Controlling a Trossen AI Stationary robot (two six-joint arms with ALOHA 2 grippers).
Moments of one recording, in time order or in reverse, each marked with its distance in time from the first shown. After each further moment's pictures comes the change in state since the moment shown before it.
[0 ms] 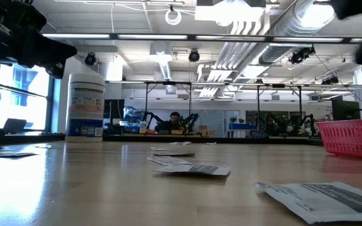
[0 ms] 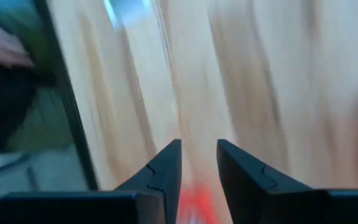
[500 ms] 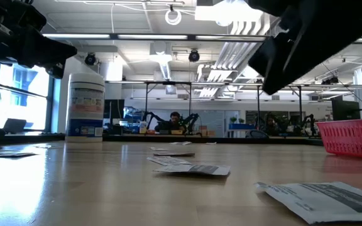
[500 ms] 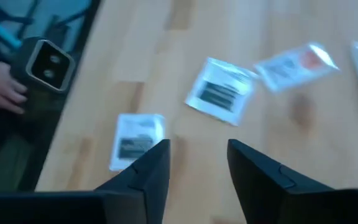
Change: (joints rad) left arm 0.000 0.000 0.000 0.000 0.000 0.000; right arm -0.142 0.293 0.000 0.636 0.077 -0.524
